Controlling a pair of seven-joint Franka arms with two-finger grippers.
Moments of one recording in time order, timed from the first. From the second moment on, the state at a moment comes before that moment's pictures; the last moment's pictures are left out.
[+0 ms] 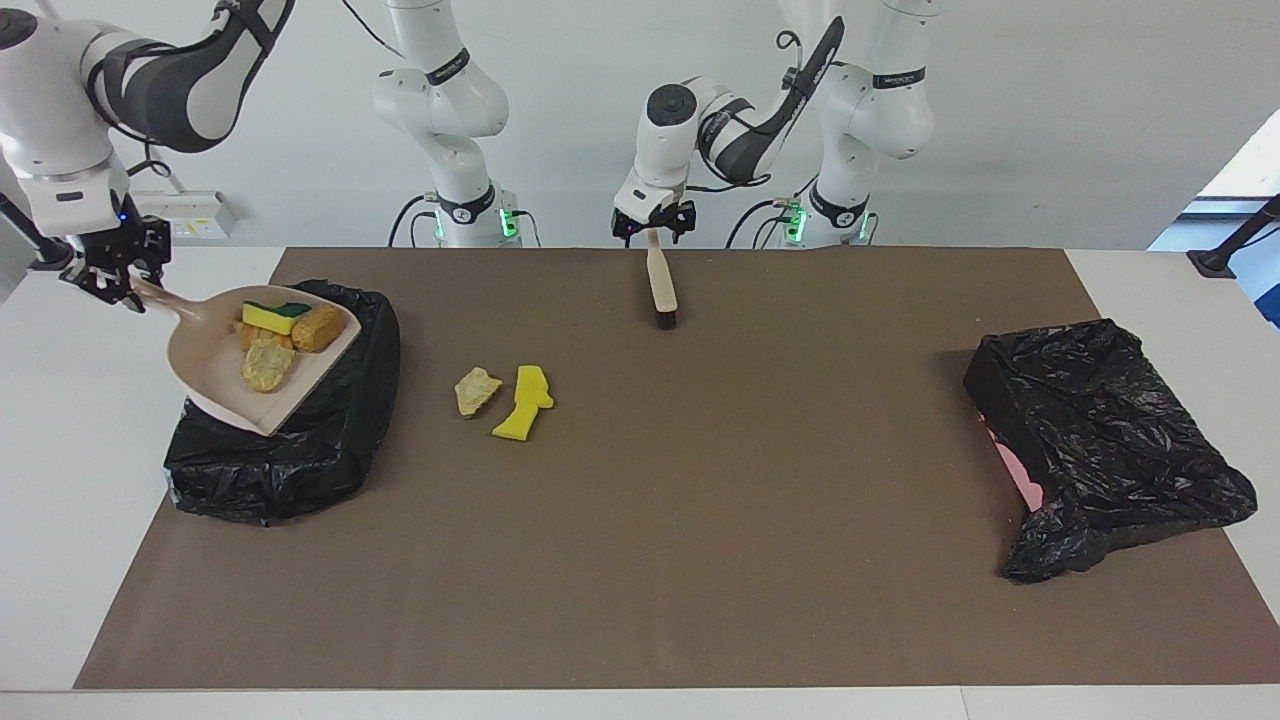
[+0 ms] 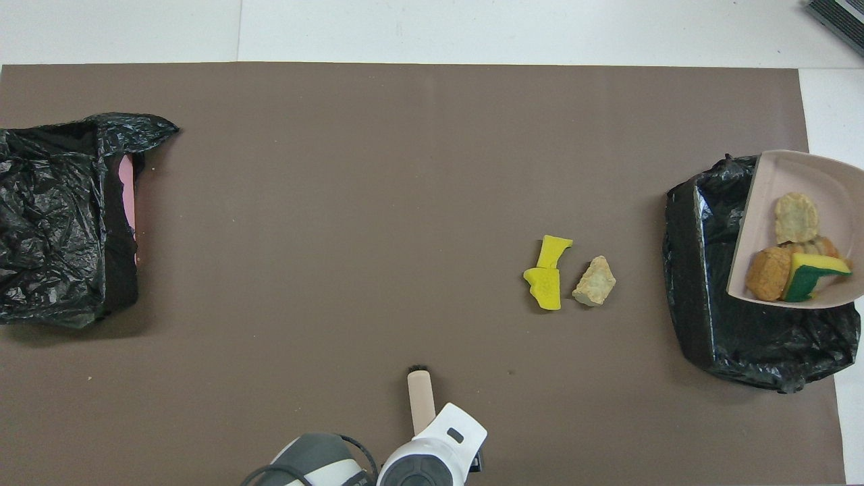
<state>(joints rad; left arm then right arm) -0.93 -0.09 -0.11 -2.36 -0.25 2.22 -0.91 -0.23 0.00 -0.27 -1.86 -0.18 2.03 -1.72</state>
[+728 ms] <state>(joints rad) -0.47 -0.10 -0.09 -1.81 -0.09 1.73 -0.42 -0.17 0.06 -0.24 -1.86 -0.52 2.15 -2.06</state>
